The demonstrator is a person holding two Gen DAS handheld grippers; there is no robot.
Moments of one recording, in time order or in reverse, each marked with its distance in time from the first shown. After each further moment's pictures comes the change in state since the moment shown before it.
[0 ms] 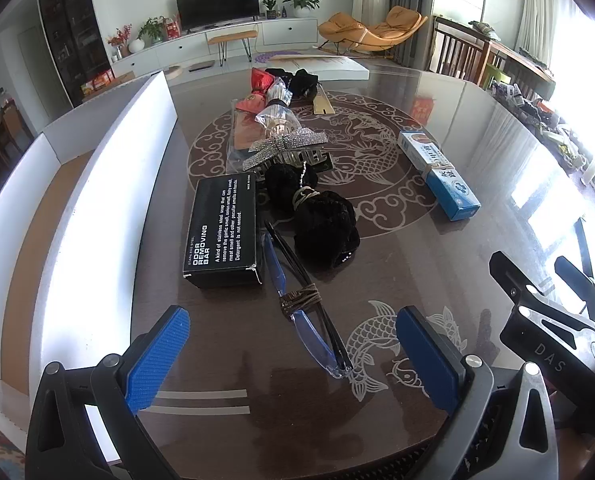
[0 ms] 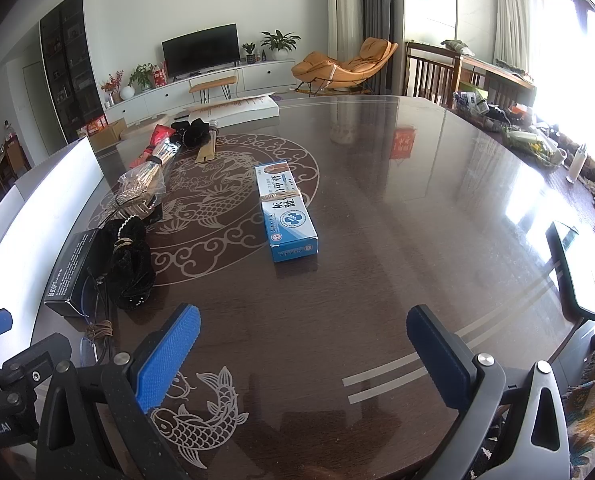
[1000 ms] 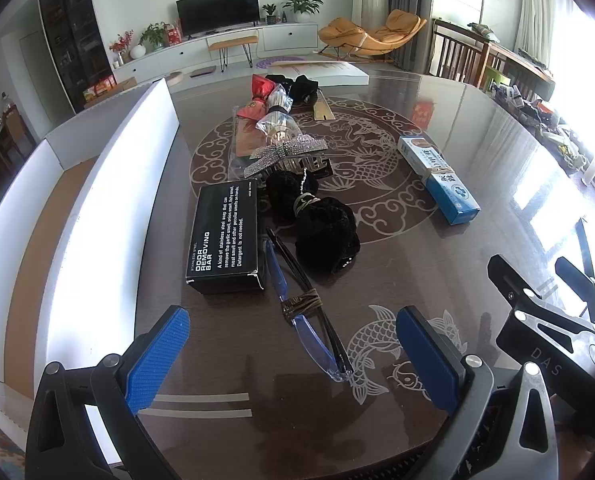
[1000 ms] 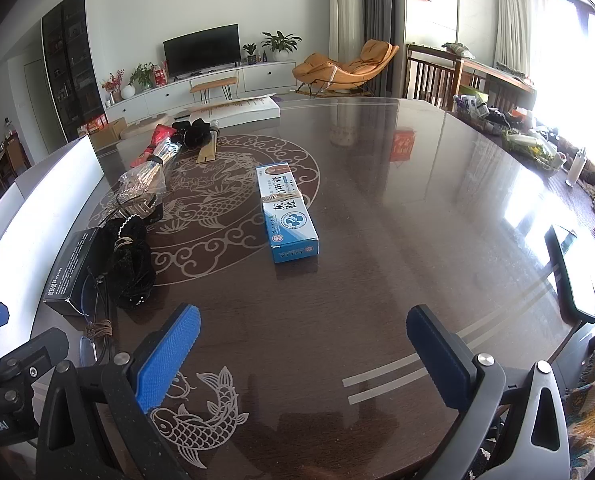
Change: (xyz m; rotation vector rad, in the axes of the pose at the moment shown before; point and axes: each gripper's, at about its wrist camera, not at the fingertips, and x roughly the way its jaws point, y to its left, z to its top) left arm -0.003 -0.003 0.001 0.004 -0.021 0.012; right arm -0.001 0.000 0.000 0.000 -0.004 -0.002
